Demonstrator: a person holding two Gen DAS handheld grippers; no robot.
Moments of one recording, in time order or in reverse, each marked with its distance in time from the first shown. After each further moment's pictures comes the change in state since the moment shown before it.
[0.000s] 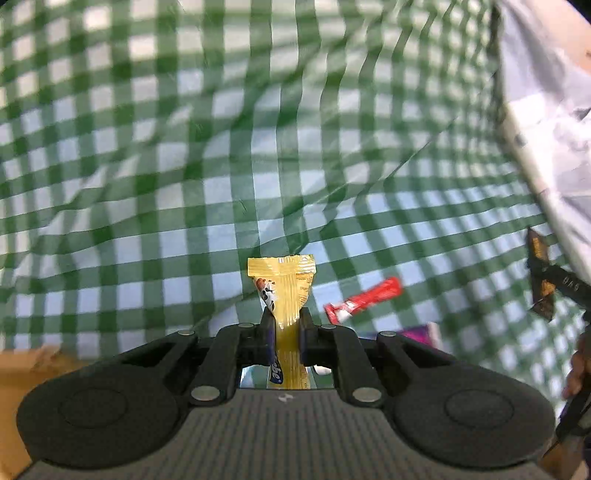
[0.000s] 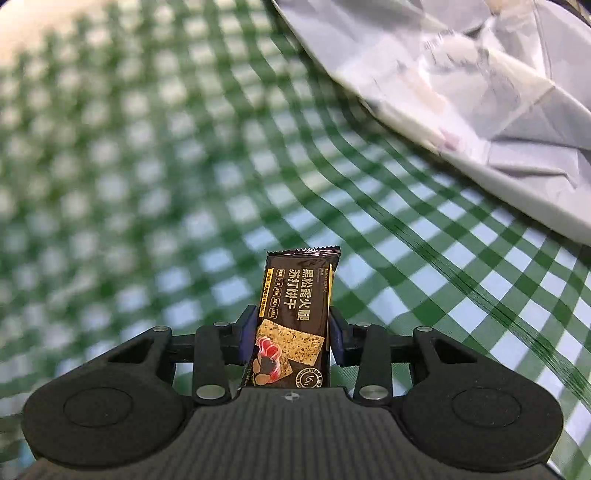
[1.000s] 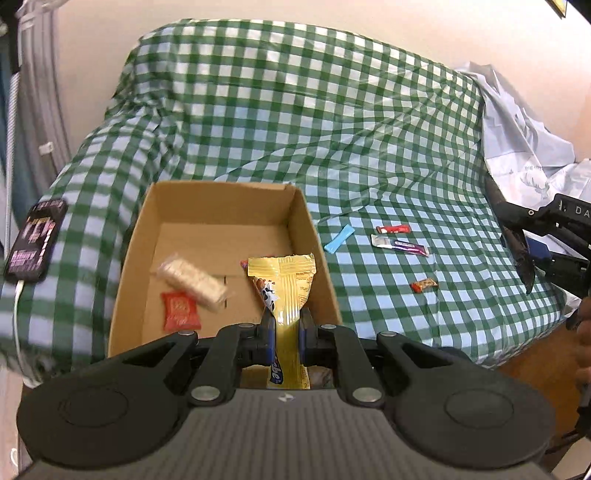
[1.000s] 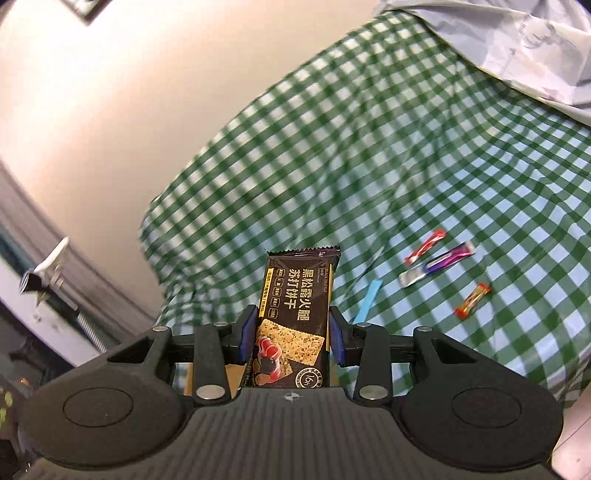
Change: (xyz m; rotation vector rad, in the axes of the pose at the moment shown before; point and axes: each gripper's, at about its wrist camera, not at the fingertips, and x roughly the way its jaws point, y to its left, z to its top) left arm -0.351 0.104 -0.304 -0.181 -0.200 0.080; right arm -0.397 0.118 -0.099 0.124 0.101 0.602
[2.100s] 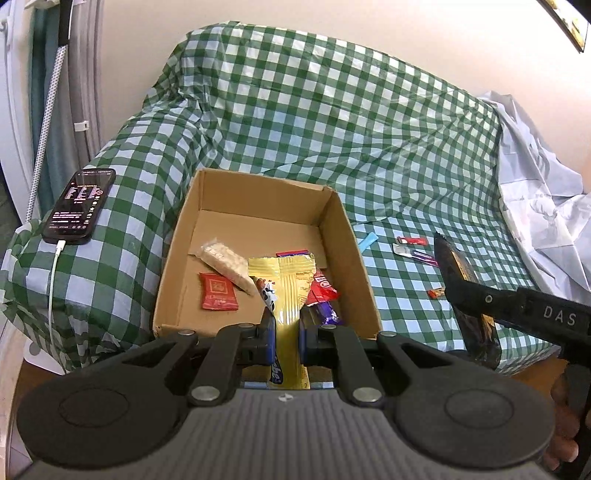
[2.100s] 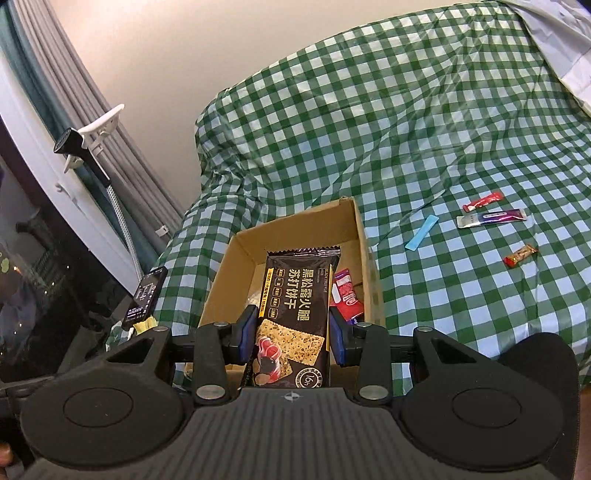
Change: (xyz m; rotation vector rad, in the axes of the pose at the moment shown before) left arm -0.025 0.047 -0.032 -0.096 -0.044 0.022; right arm -0.007 0.100 -0.108 -0.284 0.196 0.034
